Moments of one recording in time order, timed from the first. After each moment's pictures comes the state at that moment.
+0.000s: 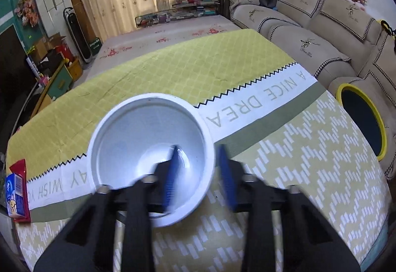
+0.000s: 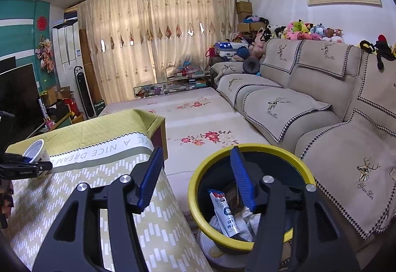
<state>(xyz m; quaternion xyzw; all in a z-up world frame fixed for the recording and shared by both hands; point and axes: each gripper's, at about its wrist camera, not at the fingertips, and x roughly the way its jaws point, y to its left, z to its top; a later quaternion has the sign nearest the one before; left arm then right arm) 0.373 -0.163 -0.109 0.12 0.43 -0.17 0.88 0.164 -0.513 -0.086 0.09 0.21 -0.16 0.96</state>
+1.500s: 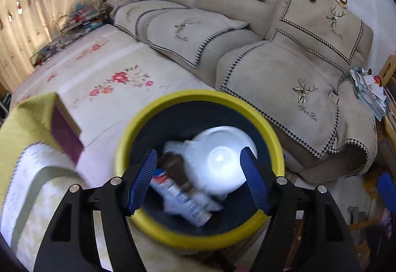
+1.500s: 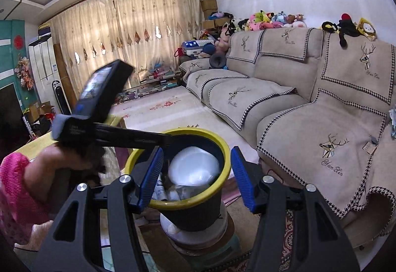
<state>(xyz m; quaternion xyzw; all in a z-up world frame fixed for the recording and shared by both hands) 0.294 -0.547 -0.103 0.18 0.42 -0.42 0.79 0.032 -0.591 -0.084 0.13 0.20 -0.23 0.94</state>
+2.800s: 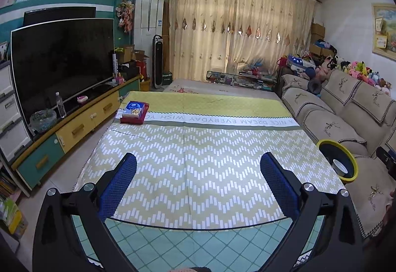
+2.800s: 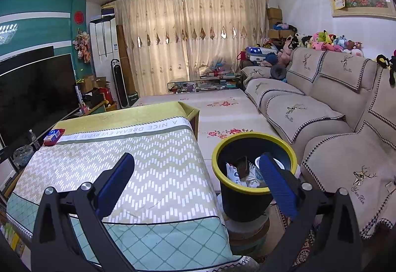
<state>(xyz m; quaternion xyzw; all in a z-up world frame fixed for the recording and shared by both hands) 0.046 -0.056 -0.013 -0.03 0.25 0.00 0.97 0.004 -0.465 -0.026 0.06 0.21 -0.06 0.97</state>
